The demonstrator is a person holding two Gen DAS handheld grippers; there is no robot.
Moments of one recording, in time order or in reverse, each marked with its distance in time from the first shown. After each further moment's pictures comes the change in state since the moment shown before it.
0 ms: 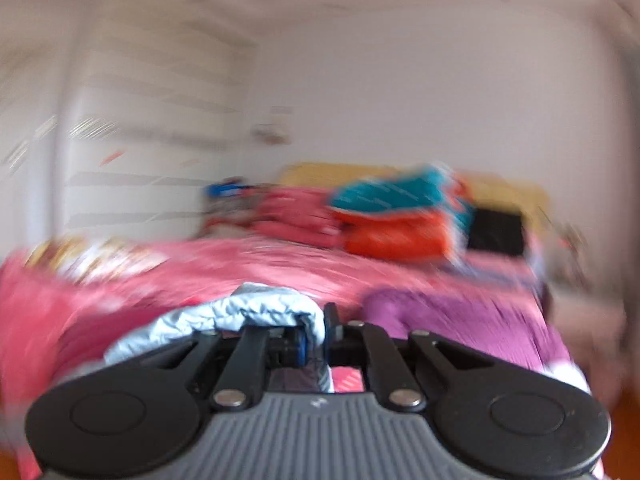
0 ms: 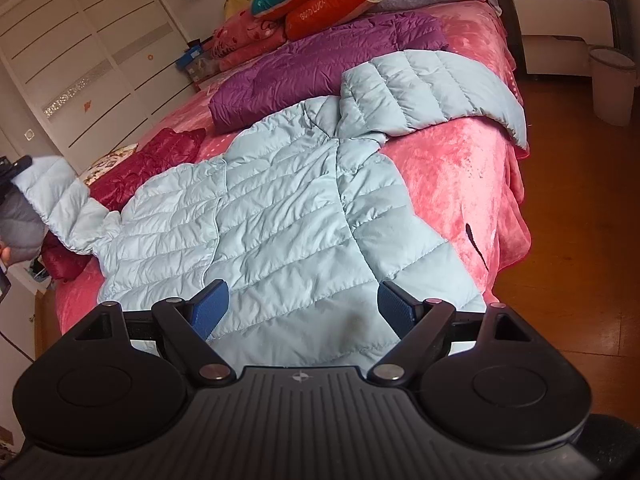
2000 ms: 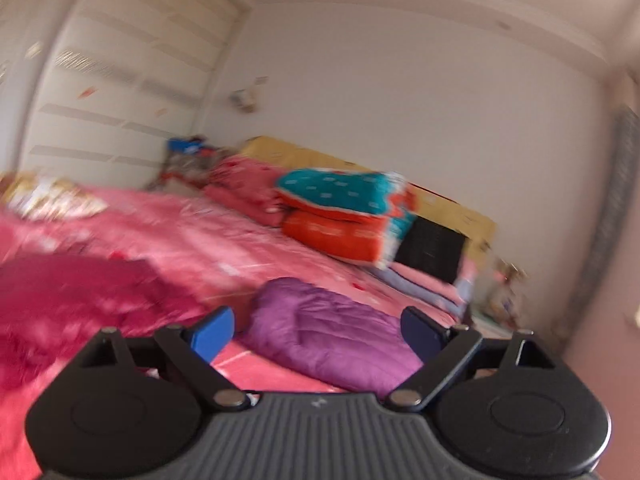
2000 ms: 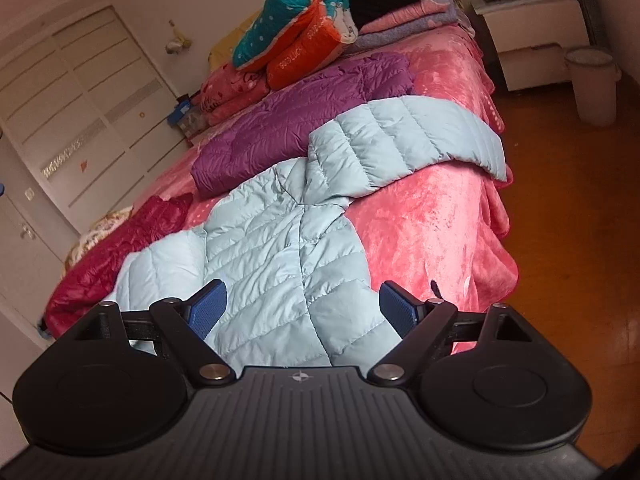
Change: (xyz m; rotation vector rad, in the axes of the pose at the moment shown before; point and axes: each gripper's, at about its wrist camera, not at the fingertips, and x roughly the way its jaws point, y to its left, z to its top) left arm -0.032 -0.047 0.031 -0.354 0.052 -0.098; right arm -0.020 -0.028 0.022 0.047 -0.135 -0.002
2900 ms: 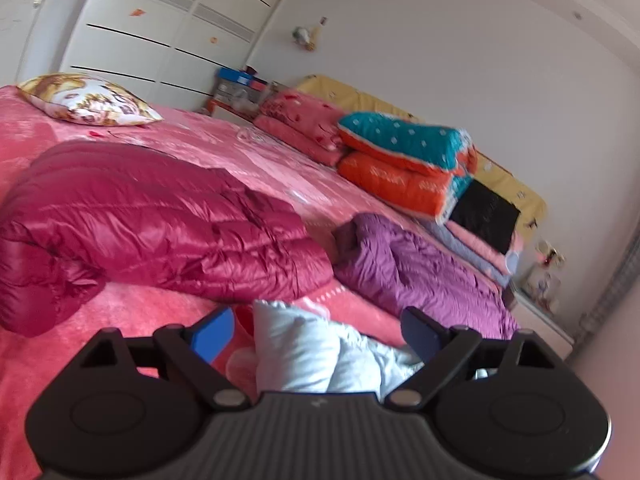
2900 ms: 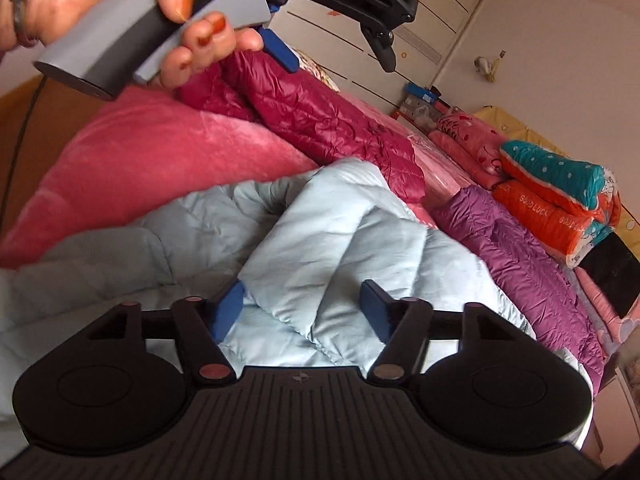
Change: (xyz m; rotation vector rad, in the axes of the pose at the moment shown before) left arm 0.058 0.149 -0.053 -0.094 0.174 0.036; right arm 0.158 0.253 -0.117 -1.208 0.036 0.126
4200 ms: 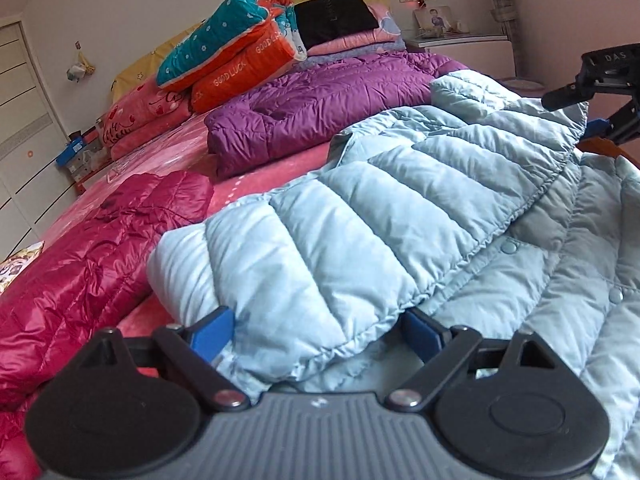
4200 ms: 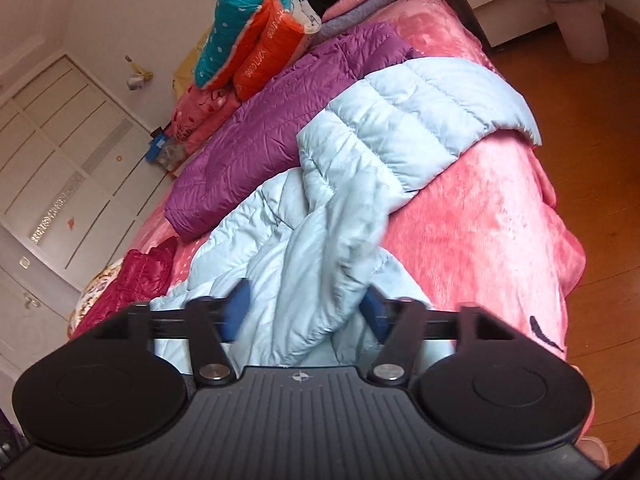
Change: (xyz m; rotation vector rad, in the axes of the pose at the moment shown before) left arm 0.038 -0.081 -0.106 0.915 0.288 -0.029; right arm -0.031 -0.224 -0.200 1.474 -0.097 -0.109
